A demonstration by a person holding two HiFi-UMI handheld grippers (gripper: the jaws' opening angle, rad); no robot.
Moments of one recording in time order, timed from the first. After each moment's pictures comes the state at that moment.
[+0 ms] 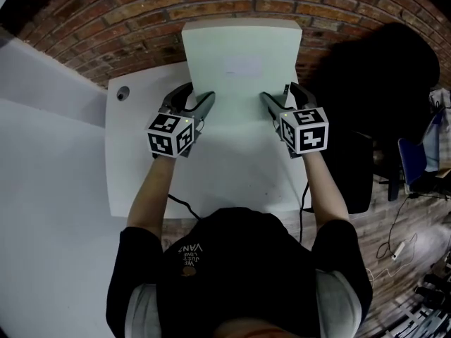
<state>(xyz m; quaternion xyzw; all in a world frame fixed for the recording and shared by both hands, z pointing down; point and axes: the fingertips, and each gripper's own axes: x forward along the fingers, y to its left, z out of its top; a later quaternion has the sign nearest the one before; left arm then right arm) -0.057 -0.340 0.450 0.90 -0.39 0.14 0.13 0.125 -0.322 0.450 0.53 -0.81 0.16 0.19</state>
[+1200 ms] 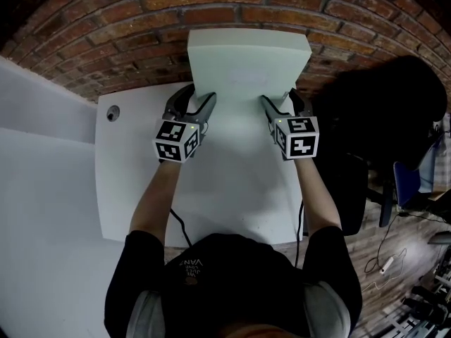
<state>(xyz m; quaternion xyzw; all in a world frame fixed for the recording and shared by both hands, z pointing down) -0.042 -0.444 0.472 0.89 -0.43 0.10 0.10 0.142 -0.432 0.484 0.55 -0.80 0.13 0.19</state>
